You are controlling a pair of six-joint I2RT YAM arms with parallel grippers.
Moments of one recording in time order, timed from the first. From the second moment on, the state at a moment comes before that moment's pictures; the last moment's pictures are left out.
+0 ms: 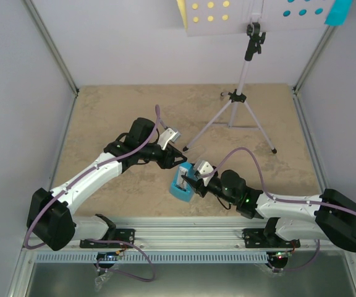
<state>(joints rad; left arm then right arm) -0.59 1.28 0.96 -0.40 0.65 -0.05 1.05 1.18 0.34 0.65 0.11 -0.09</state>
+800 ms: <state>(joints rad) -0.59 1.28 0.96 -0.39 0.65 -0.05 1.03 1.22 0.37 0.62 0.07 -0.09</state>
